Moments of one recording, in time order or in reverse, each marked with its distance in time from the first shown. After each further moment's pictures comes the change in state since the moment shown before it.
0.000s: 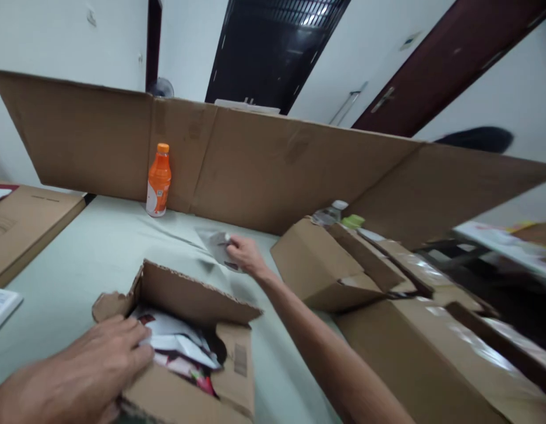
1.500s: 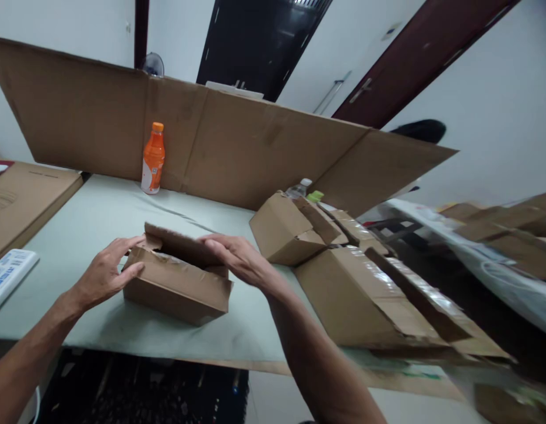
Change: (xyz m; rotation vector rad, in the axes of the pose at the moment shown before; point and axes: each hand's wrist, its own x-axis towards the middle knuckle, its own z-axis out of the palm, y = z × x) left_hand 0.002 -0.031 0.021 -0.213 0.575 -0.143; right_hand -0.149 -0.098 -0.066 0.164 -0.135 -0.300
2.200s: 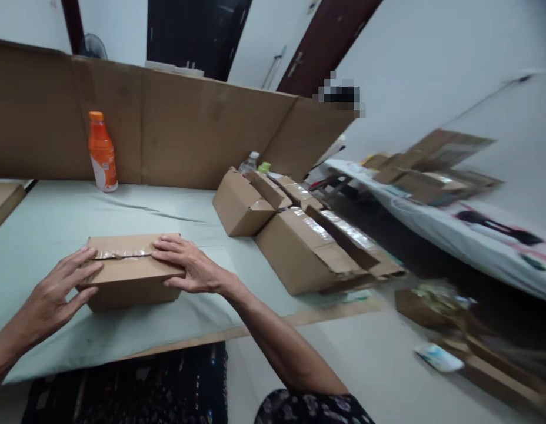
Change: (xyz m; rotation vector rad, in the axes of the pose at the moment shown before) left_hand -0.010 -0.029 0.005 0.136 -0.068 0.280; right_hand -0.029 0.043 0.032 -0.020 -0.082 -0.254
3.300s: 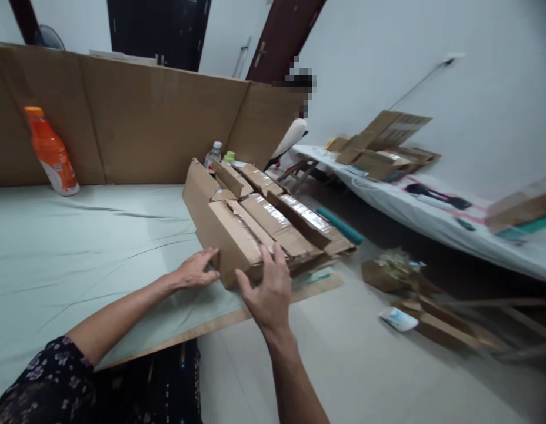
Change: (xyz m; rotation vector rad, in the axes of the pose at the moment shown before) left_hand 0.217 0.161 0.291 -0.418 -0.427 0.079; right_hand -0.203 0.046 0.000 -0.771 0.832 0.831
